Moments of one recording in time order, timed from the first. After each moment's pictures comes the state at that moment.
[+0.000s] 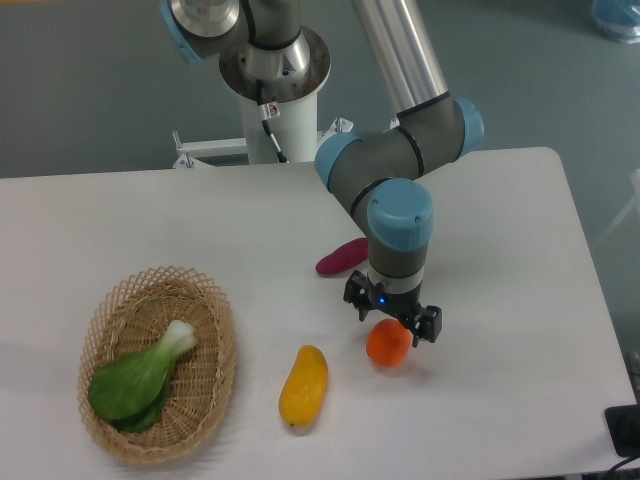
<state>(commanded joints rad) 2.48 -2.07 -1.70 -0.79 1.55 1.05</state>
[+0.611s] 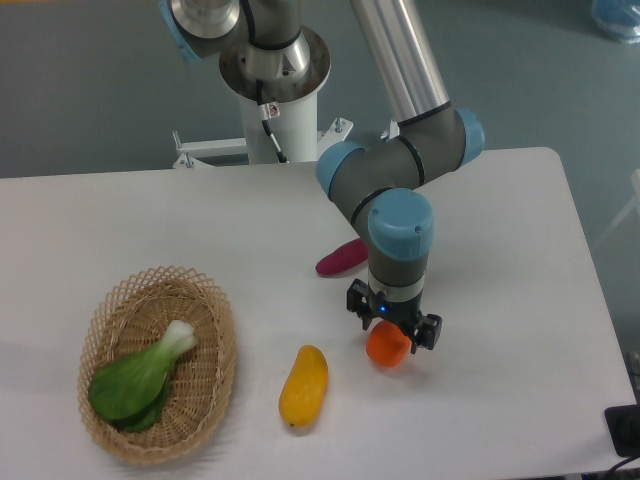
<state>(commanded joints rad) 2.48 -2.08 -1.70 -0.79 1.55 1.05</state>
